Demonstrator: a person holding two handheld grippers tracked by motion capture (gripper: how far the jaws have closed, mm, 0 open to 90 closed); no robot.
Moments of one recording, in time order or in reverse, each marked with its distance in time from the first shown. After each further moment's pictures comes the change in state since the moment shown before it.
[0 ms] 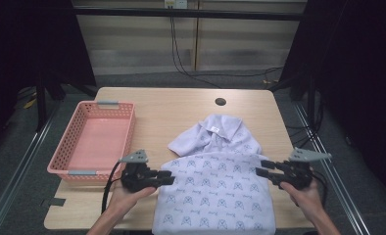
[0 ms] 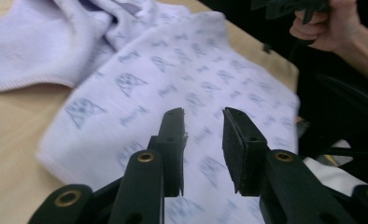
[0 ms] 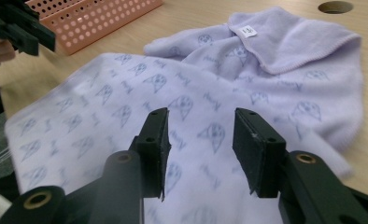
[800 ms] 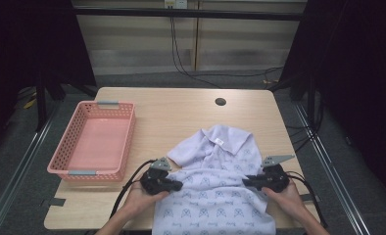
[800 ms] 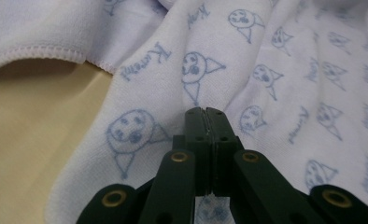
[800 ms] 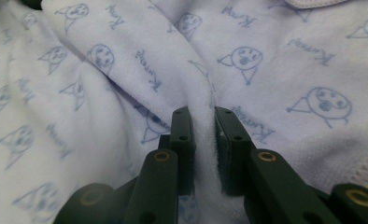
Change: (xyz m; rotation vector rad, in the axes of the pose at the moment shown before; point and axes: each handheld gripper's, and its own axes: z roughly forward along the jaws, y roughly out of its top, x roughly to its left) left arm -0.012 -0.036 0.036 0.240 0.058 0.089; right arm 0.009 -0.041 0.046 0.304 0.049 -0.005
